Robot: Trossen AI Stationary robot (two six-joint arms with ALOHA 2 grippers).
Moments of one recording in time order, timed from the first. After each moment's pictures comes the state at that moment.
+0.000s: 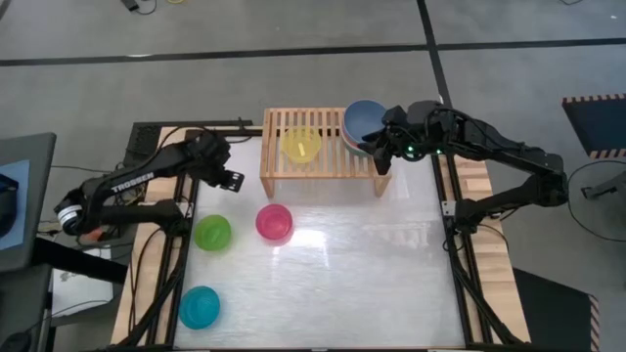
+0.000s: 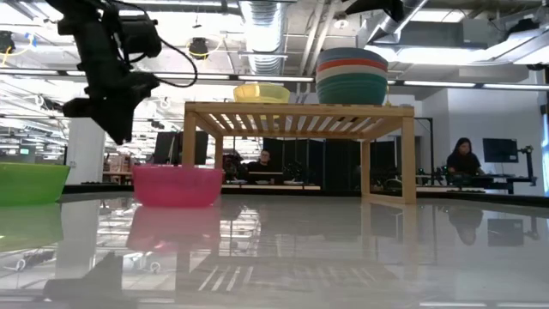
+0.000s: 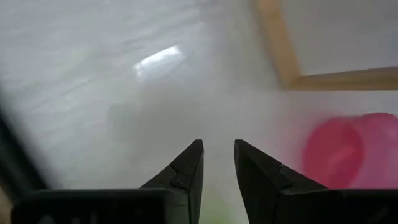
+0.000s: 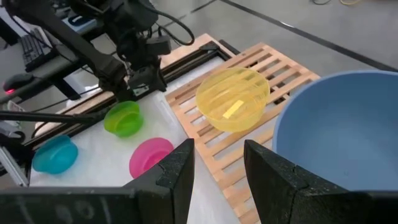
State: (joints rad) left arm 0.68 1.00 0.74 -0.87 0.07 -0.54; right arm -0.25 1.20 1.44 -0.70 0.08 0.33
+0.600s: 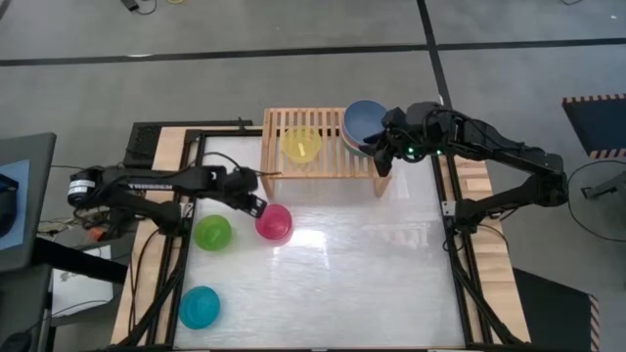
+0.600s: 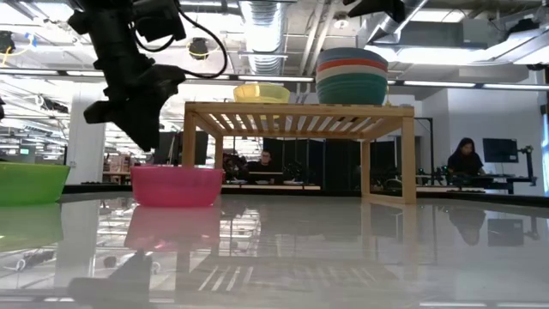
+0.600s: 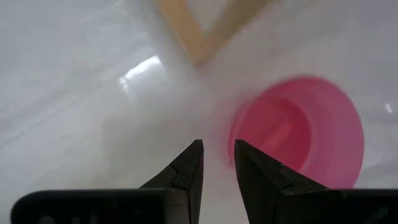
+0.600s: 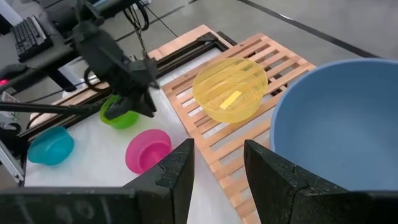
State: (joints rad) left arm 0.21 1.17 0.74 -0.65 -0.09 -0.85; right arm -0.25 1.20 1.44 -0.73 0.08 0.33
